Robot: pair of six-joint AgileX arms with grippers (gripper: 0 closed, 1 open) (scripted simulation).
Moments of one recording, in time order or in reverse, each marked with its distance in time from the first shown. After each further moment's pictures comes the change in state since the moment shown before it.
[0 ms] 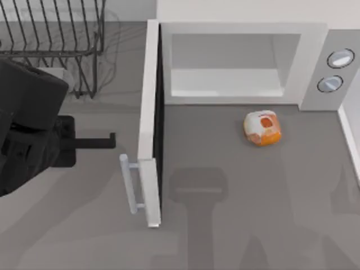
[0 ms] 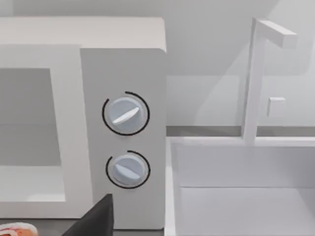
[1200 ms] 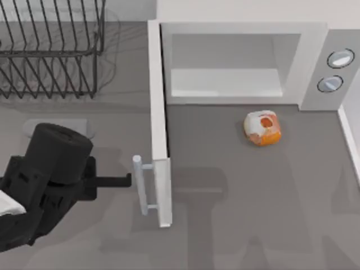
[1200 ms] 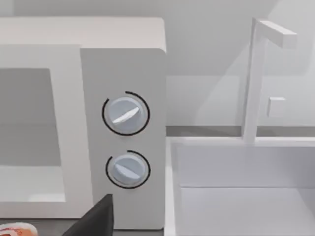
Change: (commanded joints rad) left arm -0.019 0.135 -0.308 0.480 0.007 0.003; right arm 0.000 0.000 0.000 0.000 0.000 0.000
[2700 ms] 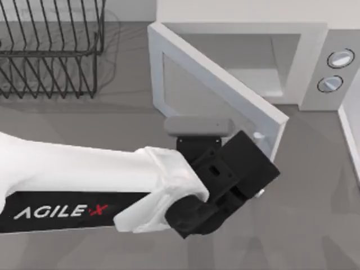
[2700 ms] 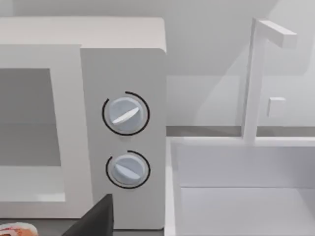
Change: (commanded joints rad) left arm -0.457 0.554 0.551 -0.209 -0.264 -0.417; right arm 0.000 0.000 0.000 0.000 0.000 0.000
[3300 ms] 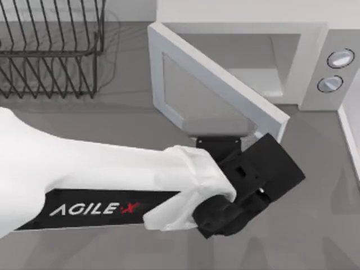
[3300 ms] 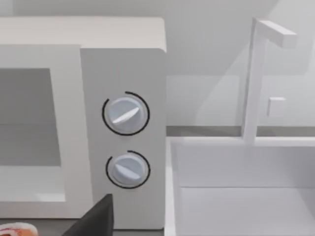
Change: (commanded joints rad) left arm -0.036 0.076 0.099 -0.043 -0.022 -0.048; right arm 0.000 0.000 0.000 0.000 0.000 0.000
